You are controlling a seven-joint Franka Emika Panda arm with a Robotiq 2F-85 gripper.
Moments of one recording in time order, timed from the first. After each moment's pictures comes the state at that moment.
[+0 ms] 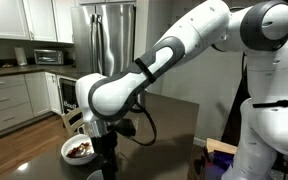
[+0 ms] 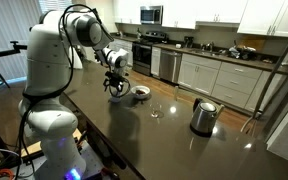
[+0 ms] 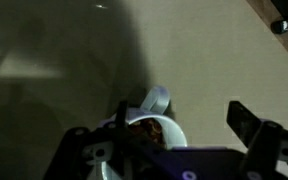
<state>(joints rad) 0.23 0.32 0.30 -2.01 0.20 2.03 -0.27</state>
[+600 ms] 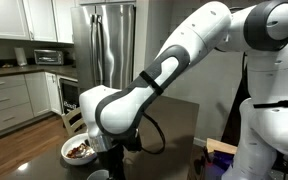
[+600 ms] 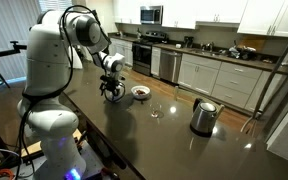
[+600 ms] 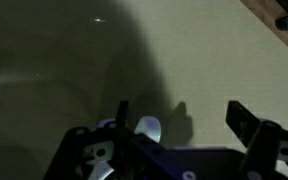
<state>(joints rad) 0.26 0.32 0.30 -2.10 0.21 2.10 -0.16</state>
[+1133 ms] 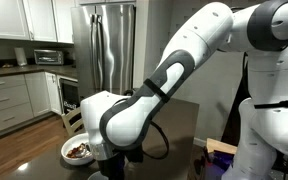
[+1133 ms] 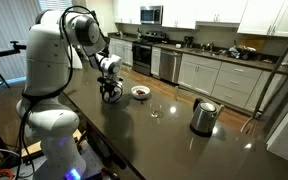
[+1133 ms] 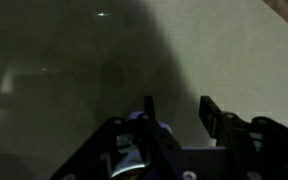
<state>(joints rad) 0.30 0.32 0.30 -2.14 0.19 2.18 -0.08</state>
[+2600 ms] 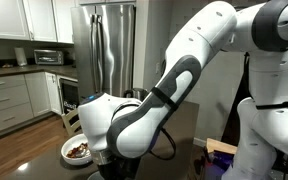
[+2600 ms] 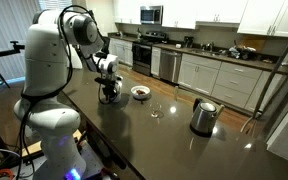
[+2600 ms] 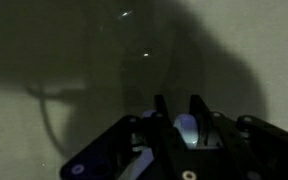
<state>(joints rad) 0.37 0.31 0.25 -2.15 0.03 2.24 0.37</state>
